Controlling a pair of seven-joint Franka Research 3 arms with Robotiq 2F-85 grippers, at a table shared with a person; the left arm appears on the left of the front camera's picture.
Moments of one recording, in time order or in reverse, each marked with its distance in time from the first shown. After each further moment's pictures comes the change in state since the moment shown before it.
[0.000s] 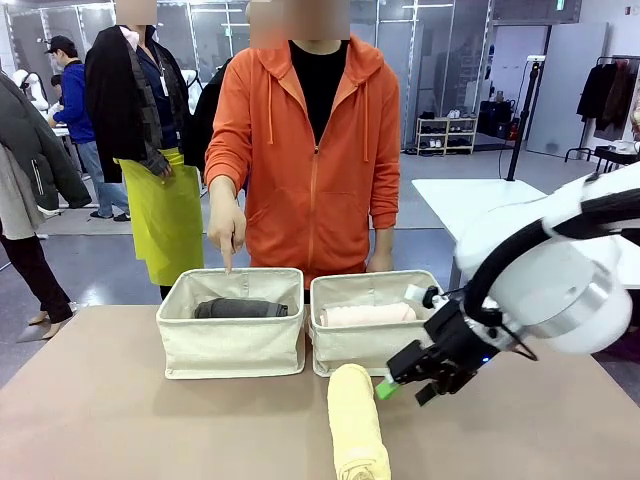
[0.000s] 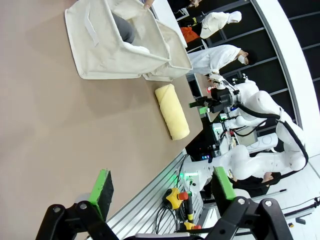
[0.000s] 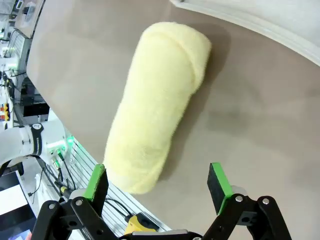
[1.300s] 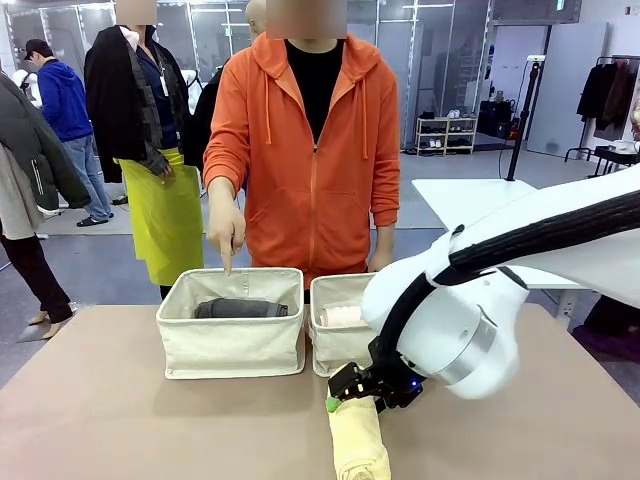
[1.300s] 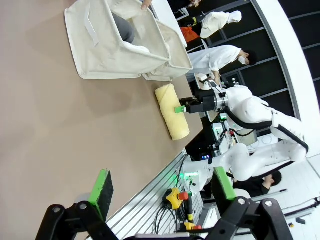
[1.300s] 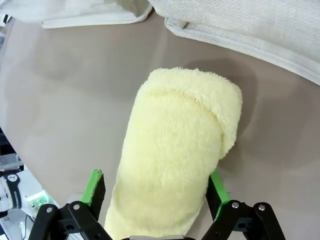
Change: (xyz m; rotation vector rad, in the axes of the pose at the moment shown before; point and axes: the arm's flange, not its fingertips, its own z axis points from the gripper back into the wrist) left arm 0.000 0.000 0.000 0.000 0.000 0.000; right arm 0.020 0.027 -0.094 -0.142 -0.095 -0.073
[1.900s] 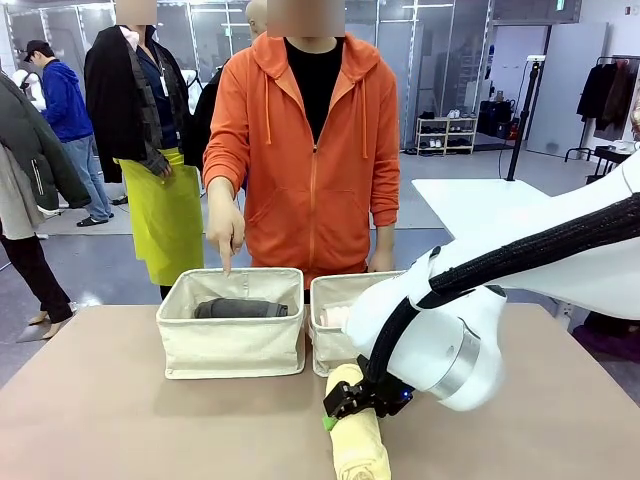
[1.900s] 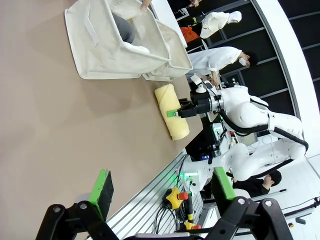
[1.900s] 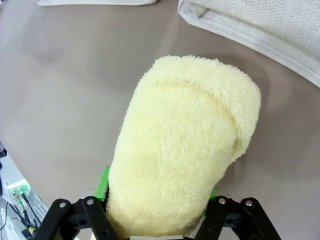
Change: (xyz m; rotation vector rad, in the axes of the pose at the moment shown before) left arm 0.000 0.000 0.000 0.000 0.000 0.000; right arm -0.002 0.004 -0.017 -0.034 0.040 0.106
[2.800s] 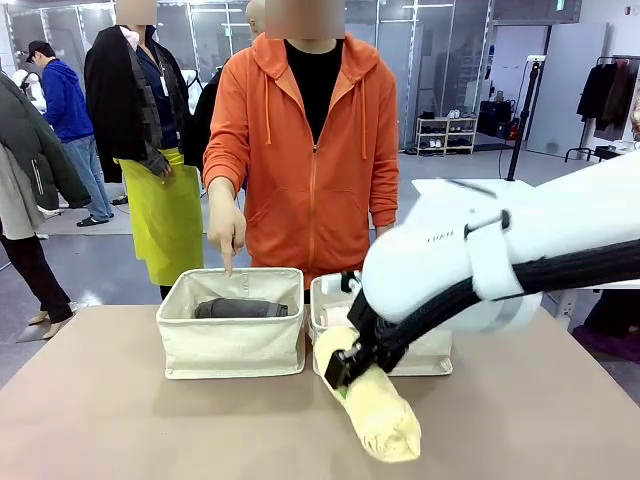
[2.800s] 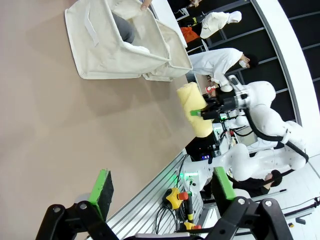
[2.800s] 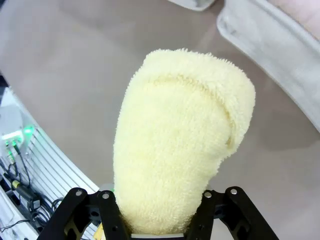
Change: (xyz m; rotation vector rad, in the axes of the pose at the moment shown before) left arm 0.000 0.000 0.000 0.000 0.000 0.000; right arm 0.021 0.070 0.096 -0.099 0.117 0.233
